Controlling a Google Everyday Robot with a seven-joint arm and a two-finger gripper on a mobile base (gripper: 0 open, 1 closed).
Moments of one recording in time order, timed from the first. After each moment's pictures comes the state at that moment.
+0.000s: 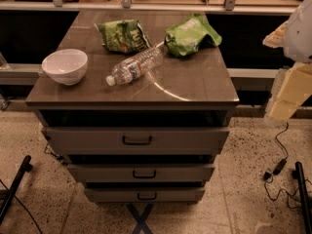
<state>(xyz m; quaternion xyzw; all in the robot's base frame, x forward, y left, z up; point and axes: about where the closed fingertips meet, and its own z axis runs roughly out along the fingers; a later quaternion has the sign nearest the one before) 0.438 -0.216 0.979 -0.60 0.78 -0.04 0.16</state>
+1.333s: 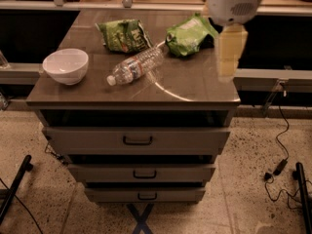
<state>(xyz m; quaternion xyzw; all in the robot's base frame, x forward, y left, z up) 0.544 -0.148 0.987 -0.72 0.68 -0.11 0.11</state>
